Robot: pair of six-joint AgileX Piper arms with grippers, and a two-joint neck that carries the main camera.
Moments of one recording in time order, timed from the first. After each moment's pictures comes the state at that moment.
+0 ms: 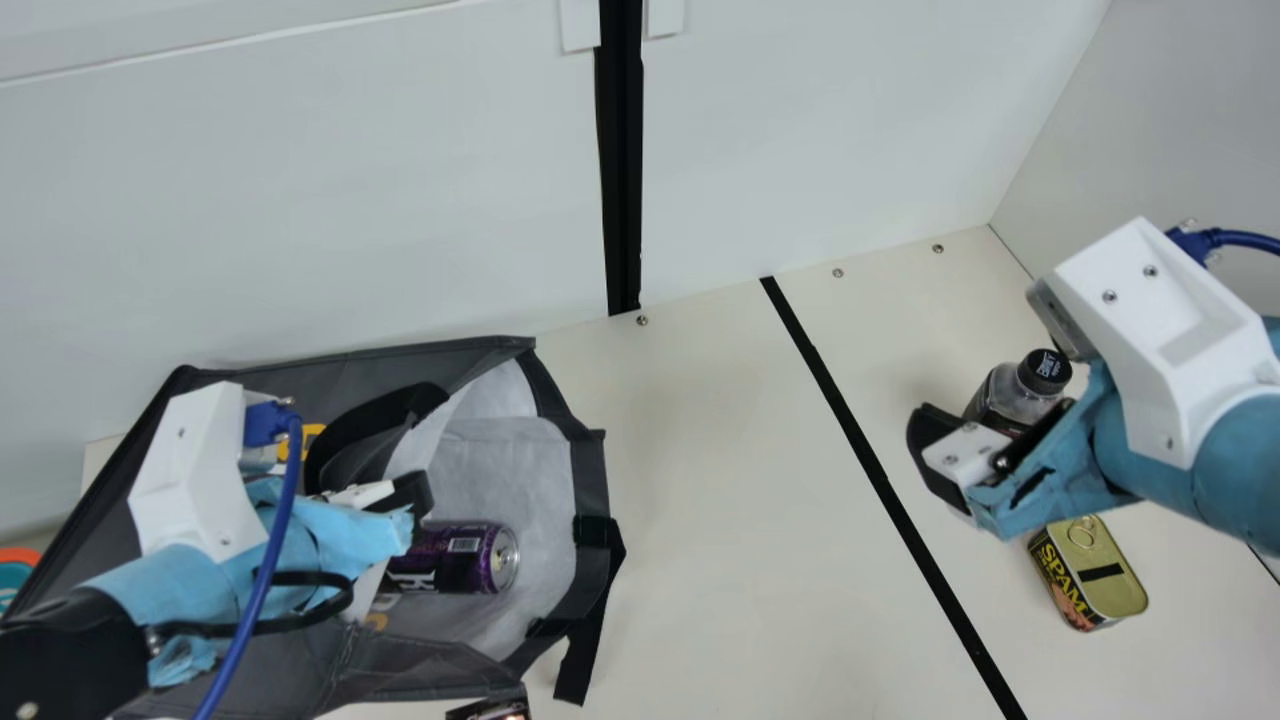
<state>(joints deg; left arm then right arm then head) -28.8 84.1 -74.0 -26.6 39.5 -3.3 -17.6 57.2 -81.3 7.1 70.1 -30.4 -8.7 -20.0</state>
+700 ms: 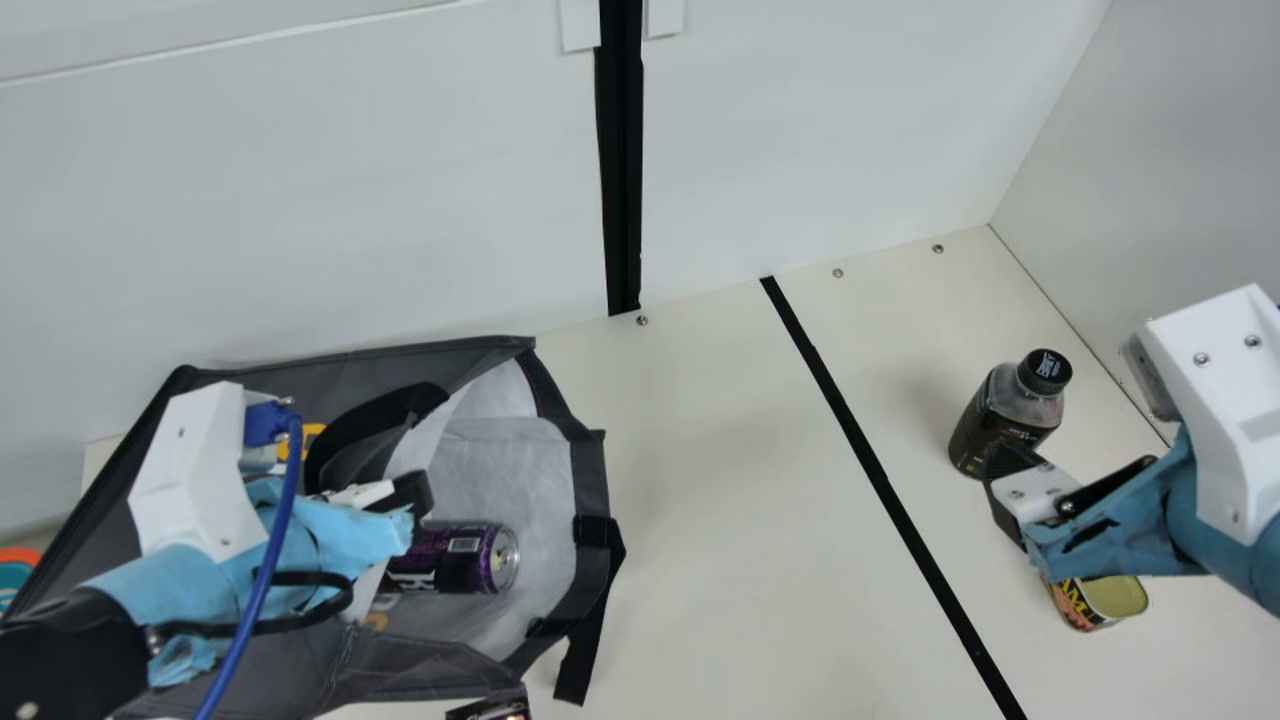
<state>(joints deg) -28.8 84.1 -74.0 -26.6 39.5 -3.3 -18.2 50.8 -76.7 -4.4 69.9 -18.9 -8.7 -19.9</state>
